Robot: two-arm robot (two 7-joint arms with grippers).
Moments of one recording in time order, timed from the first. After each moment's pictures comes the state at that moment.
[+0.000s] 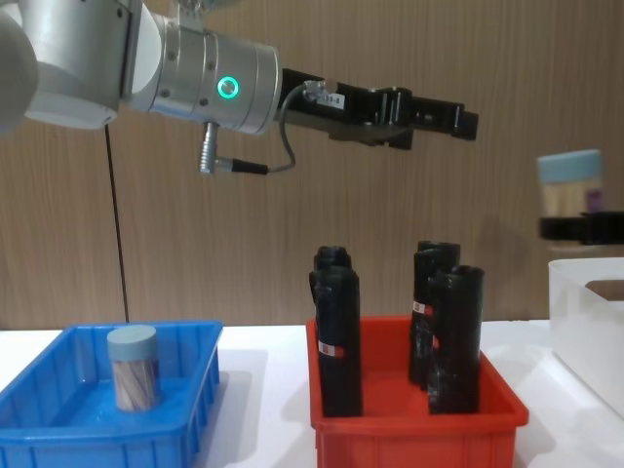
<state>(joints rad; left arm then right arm) -0.87 0.16 0.40 -1.11 -0.34 0.52 -0.81 0.39 0.26 -0.17 -1.45 0.30 0.37 0.16</state>
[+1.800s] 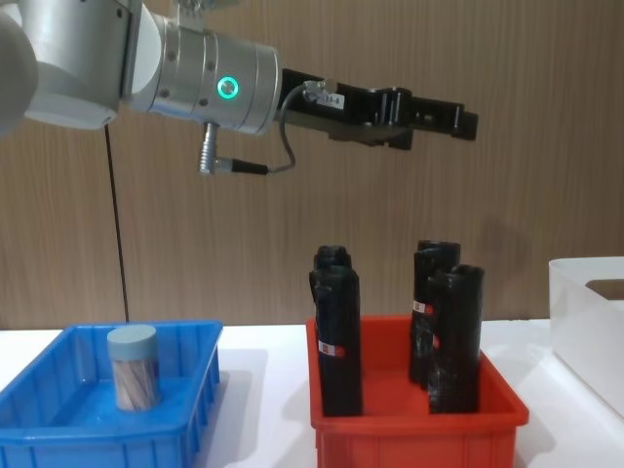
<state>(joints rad) -0.87 0.16 0.40 -1.11 -0.34 0.52 -0.81 0.64 0.28 -0.10 -0.89 0.19 0.29 0.14</state>
